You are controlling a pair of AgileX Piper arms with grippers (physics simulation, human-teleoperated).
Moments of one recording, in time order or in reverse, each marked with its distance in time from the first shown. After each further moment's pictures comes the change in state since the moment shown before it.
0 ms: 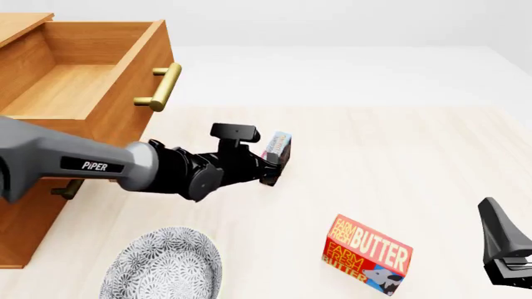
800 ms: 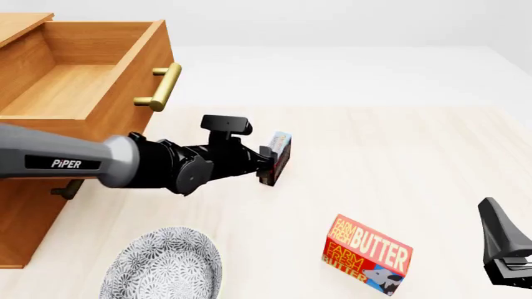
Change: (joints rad) left arm 0.020 -0.079 0.025 0.049 0.022; right arm 0.000 0.000 0.000 0.000 0.000
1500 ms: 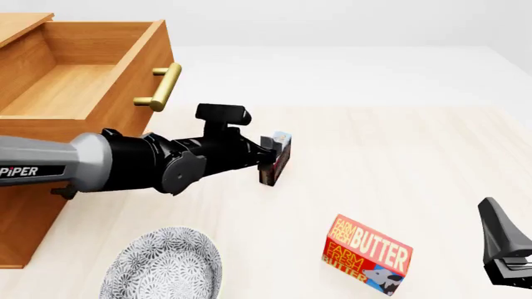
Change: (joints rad) left arm -0.035 -0.123 0.037 0.011 -0.006; right arm 0.000 0.000 0.000 0.000 0.000
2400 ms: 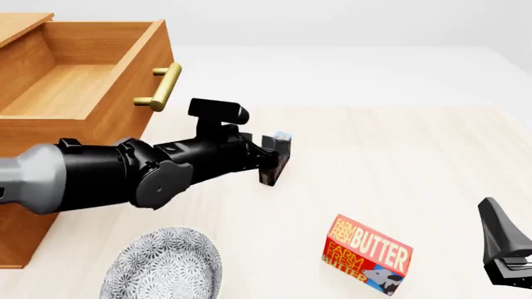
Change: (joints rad) left arm -0.067 -0.149 0.085 -0.032 0.010; right arm 0.000 0.000 0.000 0.000 0.000
